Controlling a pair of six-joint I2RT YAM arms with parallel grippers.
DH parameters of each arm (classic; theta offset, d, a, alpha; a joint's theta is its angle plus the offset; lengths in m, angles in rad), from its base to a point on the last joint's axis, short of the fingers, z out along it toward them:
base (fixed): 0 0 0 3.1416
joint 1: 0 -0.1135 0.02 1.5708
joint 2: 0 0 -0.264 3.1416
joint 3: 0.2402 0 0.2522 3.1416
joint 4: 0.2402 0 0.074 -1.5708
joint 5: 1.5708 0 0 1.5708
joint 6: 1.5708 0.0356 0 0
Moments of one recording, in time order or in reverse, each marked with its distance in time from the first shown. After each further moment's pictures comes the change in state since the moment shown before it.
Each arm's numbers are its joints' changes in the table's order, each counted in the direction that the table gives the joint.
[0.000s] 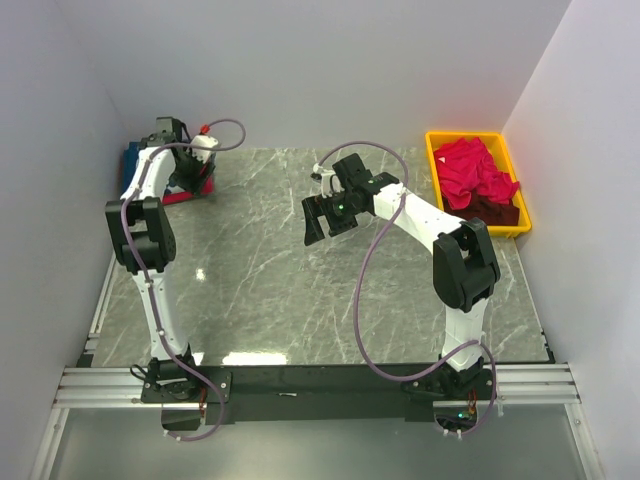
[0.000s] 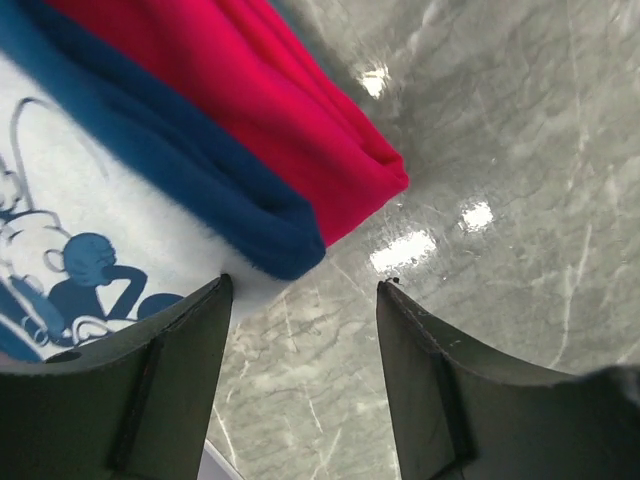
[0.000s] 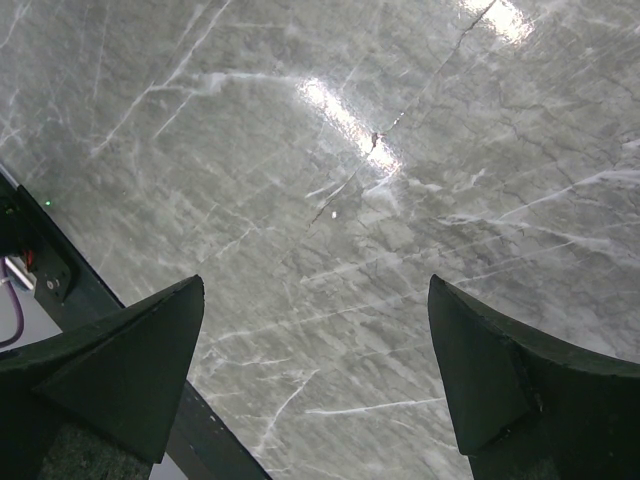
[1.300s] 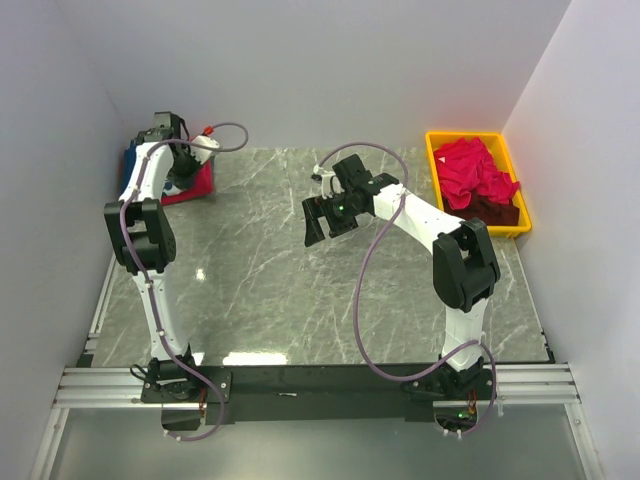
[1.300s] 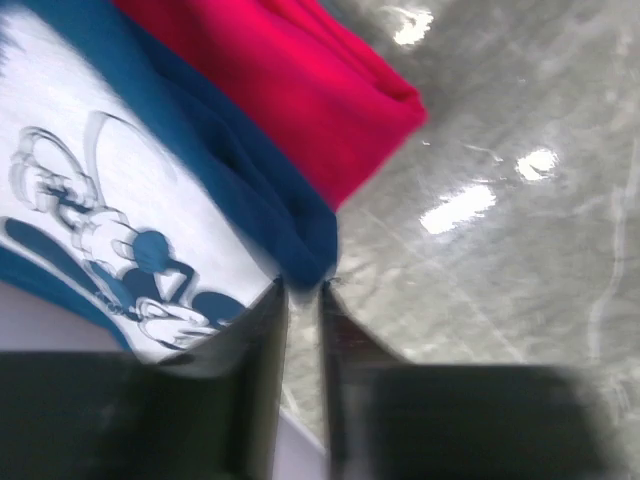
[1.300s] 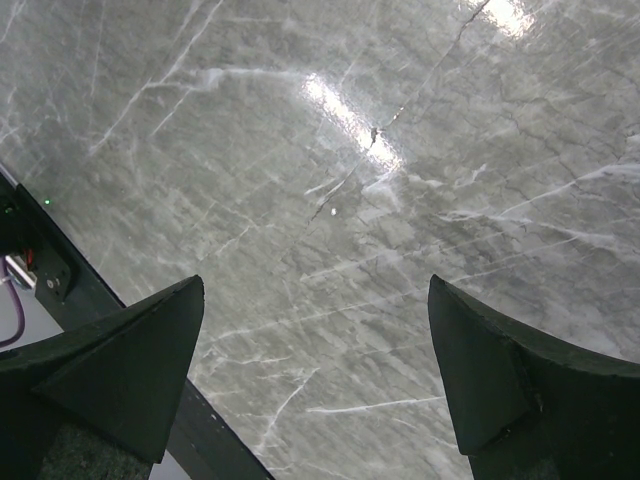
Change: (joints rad) left arm 0.007 -0.006 0.059 0.103 -0.074 0.165; right arm 0.000 0.000 -0.008 0.000 0.000 0.004
